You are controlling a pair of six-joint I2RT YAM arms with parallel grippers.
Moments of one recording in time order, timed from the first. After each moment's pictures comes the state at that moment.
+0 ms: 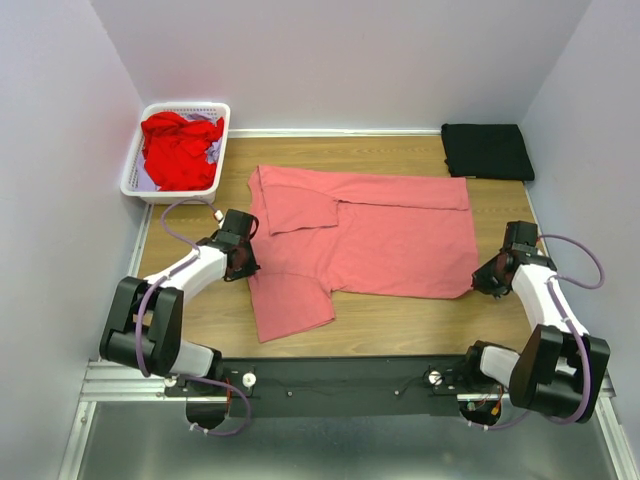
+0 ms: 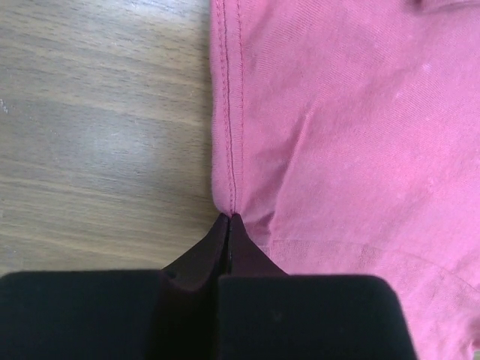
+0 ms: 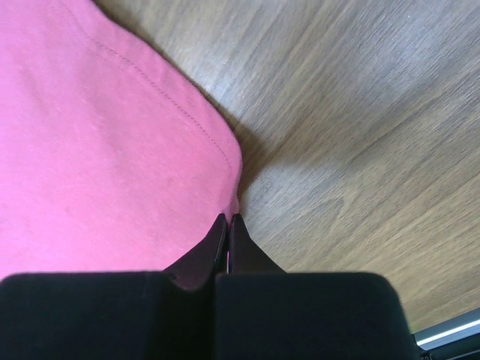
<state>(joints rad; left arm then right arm) -0.27 1.41 0.69 -0.38 -0.12 -0.54 -0.27 1.16 0.63 -0.64 0.04 0.69</state>
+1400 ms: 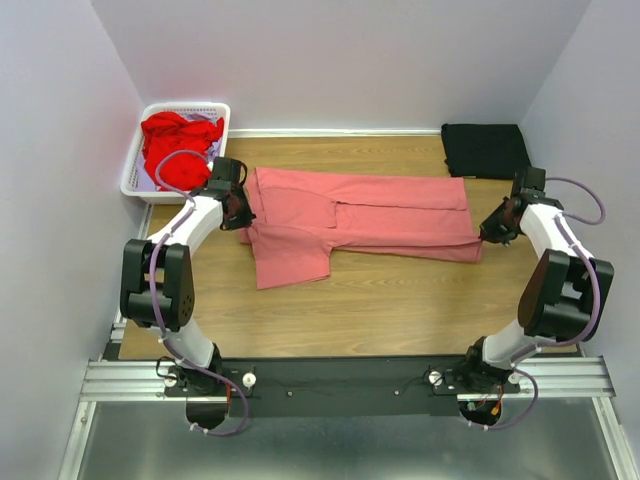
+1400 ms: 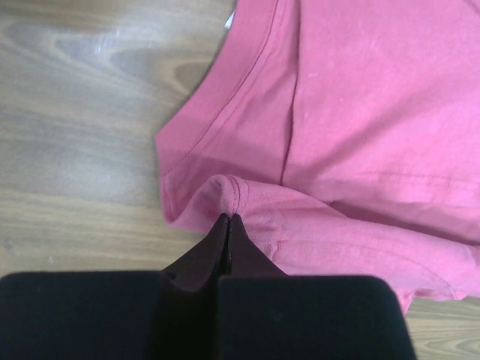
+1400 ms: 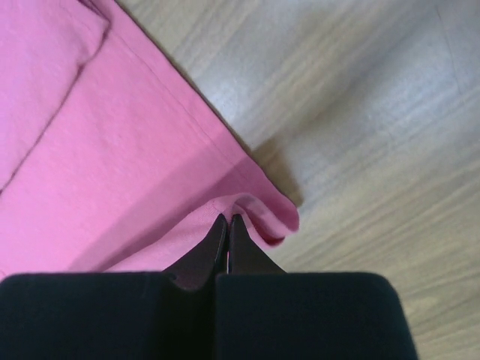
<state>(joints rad) -0.14 1.65 1.15 -0.49 -0.03 -0.48 -0.27 1.57 1.08 -0.62 0.01 0.56</state>
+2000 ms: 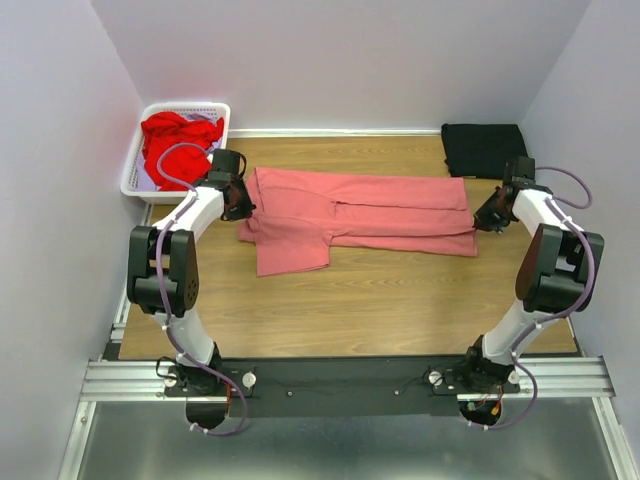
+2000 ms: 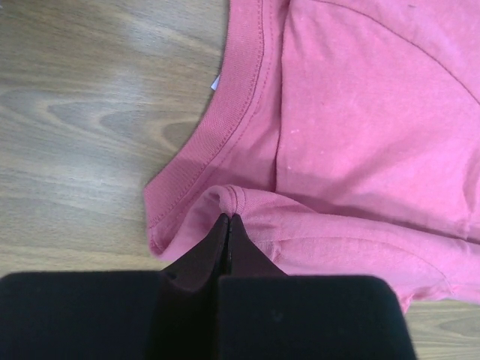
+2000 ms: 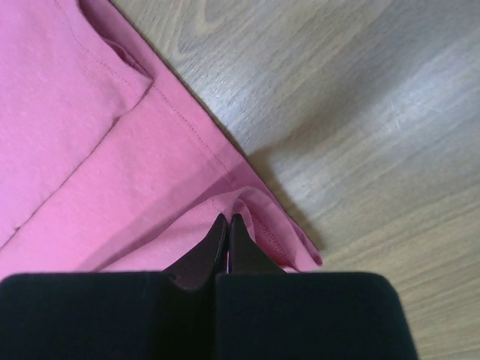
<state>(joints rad) -0.11 1.76 1.26 -0.46 -0.01 -0.48 -0.24 1.75 1.22 -0.57 0.00 0.56</state>
